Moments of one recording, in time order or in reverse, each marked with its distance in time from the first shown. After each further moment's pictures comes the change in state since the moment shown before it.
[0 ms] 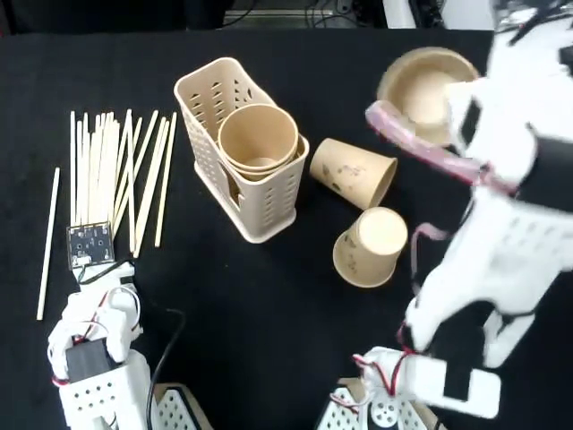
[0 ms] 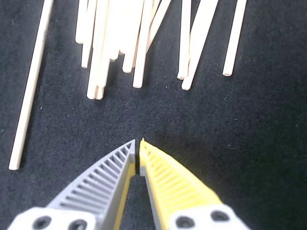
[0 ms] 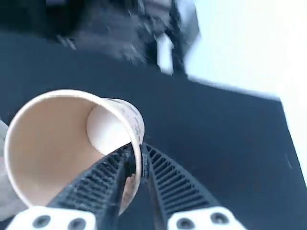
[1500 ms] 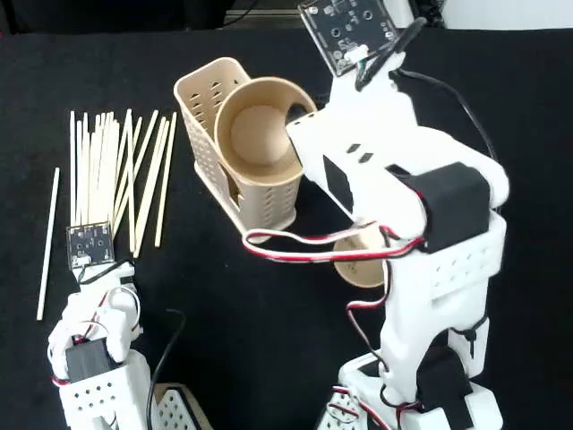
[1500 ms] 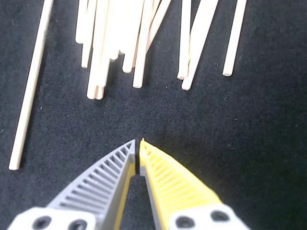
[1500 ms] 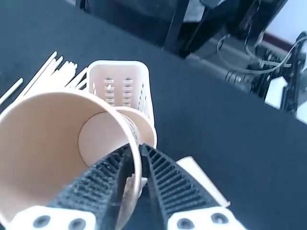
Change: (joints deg) left arm 0.0 0.0 0.0 0.0 0.0; right arm -29.8 -7.2 16.9 -5.3 -8.8
